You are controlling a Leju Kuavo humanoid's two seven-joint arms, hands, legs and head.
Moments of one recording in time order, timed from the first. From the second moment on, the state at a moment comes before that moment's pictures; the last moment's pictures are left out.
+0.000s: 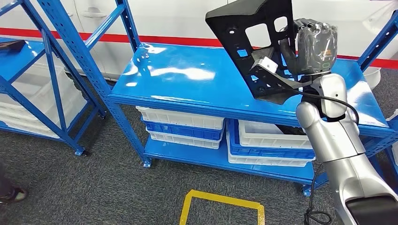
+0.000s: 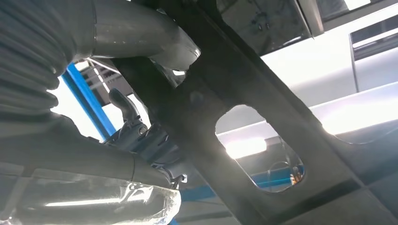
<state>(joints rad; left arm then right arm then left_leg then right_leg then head) -0.13 -0.18 0.73 -0.20 -0.50 0.41 -0.35 -0.89 -0.25 0.49 -1.18 1.05 -0.41 -0.11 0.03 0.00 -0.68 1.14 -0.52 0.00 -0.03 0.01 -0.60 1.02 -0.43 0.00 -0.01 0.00</state>
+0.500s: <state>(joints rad) -0.14 -0.18 0.73 -0.20 -0.50 0.41 -0.34 -0.87 -0.26 0.47 -1.18 1.08 -0.41 -0.10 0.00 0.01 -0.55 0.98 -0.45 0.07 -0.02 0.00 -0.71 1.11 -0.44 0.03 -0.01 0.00</state>
